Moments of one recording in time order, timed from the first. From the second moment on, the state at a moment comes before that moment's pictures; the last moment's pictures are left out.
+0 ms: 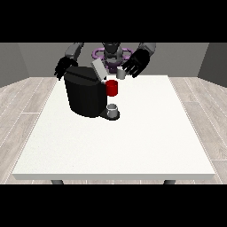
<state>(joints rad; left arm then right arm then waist) -1.10 0.47 0.12 -0.65 -0.59 -0.14 -0.13 -0.32 -0.04 -0.03 -1.35 -0.02 -0.15 -0.04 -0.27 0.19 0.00</state>
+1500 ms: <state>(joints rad) -1.18 0.45 0.12 -0.62 -0.64 -0.15 -0.13 -0.31 -0.04 -0.06 -1.37 -0.04 -0.15 -0.08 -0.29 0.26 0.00</state>
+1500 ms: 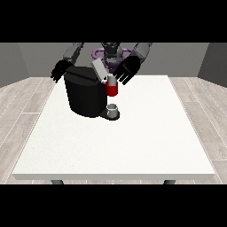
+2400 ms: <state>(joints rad) -1.17 0.44 0.12 -0.60 -0.67 -0.14 -0.13 -0.33 -0.06 -0.06 -1.38 -0.04 -0.15 -0.05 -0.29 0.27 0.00</state>
